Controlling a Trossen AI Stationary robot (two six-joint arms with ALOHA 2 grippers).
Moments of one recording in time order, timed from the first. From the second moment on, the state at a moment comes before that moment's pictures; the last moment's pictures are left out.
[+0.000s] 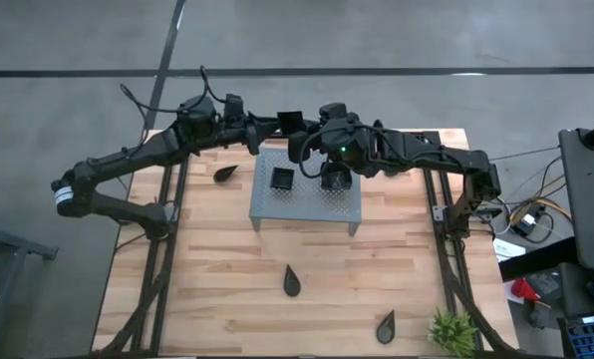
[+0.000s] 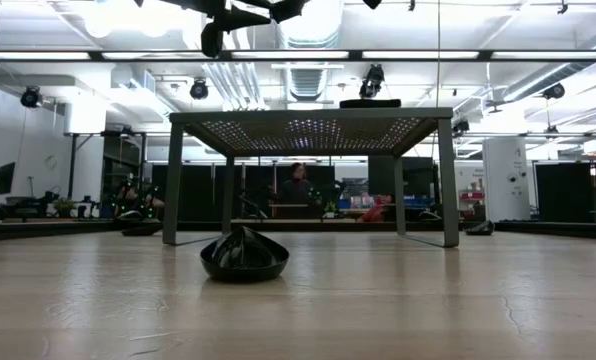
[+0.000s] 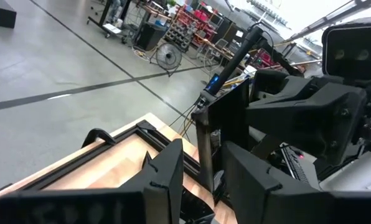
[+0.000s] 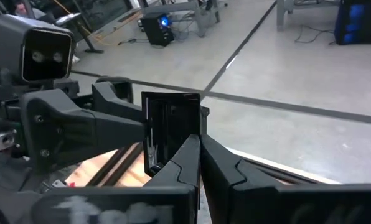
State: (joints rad) left arm 0.45 1.17 1.14 0.01 0.13 -0.52; right arm -0.06 1.74 1.94 -0.65 0.74 0.67
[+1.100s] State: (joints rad) left arm 0.46 1.13 1.14 -0.31 0.24 -0.65; right arm -0.10 1.73 1.94 -0.70 0.71 0.56
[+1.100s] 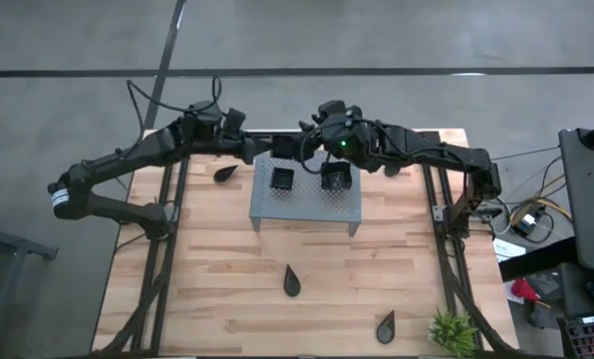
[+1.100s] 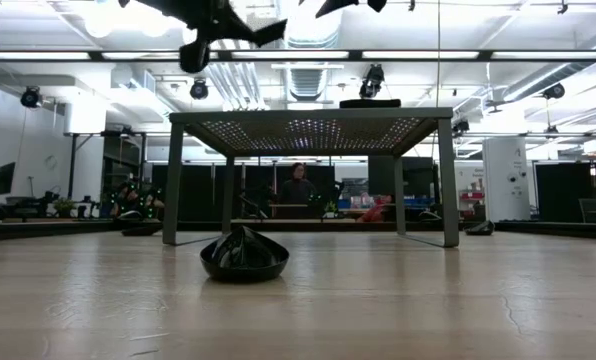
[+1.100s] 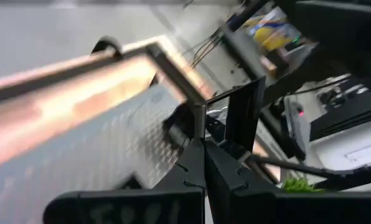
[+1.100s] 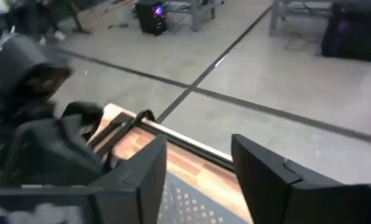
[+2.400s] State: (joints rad) left arm 0.50 1.33 1.14 -0.58 0.41 -0.82; right arm -0.11 1.73 1.94 -0.70 0.71 0.49
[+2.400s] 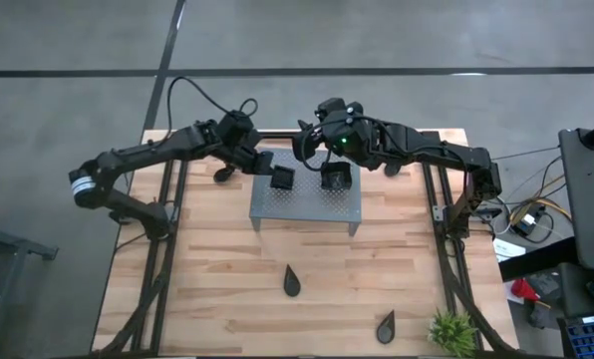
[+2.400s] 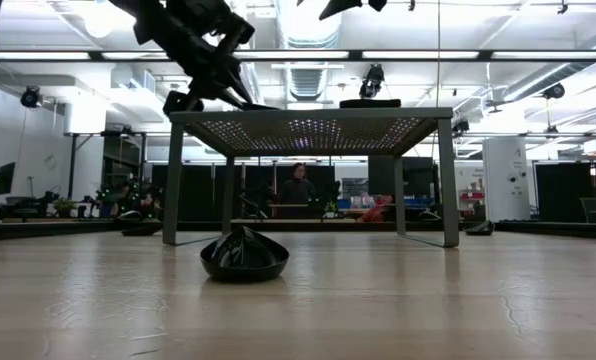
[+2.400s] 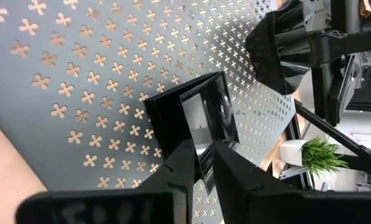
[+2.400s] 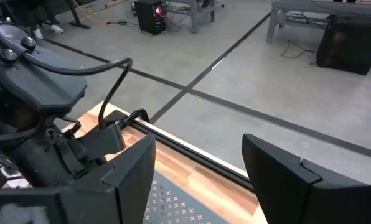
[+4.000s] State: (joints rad) left arm 0.82 1.14 0.87 -0.83 0.23 -0.77; right arm -0.18 1.73 2.05 -0.73 0.71 0.02
